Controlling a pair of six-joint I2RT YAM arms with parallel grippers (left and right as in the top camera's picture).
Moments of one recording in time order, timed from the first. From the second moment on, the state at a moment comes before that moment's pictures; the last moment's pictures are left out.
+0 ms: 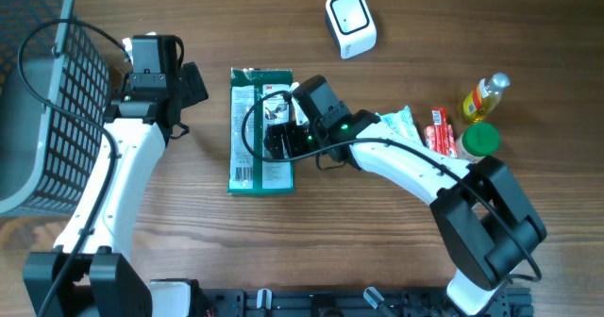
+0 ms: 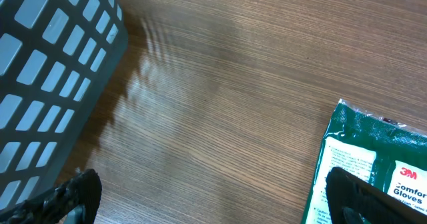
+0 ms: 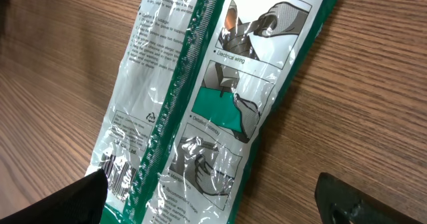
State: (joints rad) left arm -0.04 1.51 1.15 -0.59 -0.32 -0.32; right arm 0.68 1.87 1.16 -0.29 -0.25 0.42
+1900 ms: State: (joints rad) left arm -0.04 1.81 1.08 -0.64 0.23 -0.31; right arm 0.55 1.87 1.16 -0.36 -0.46 0.41
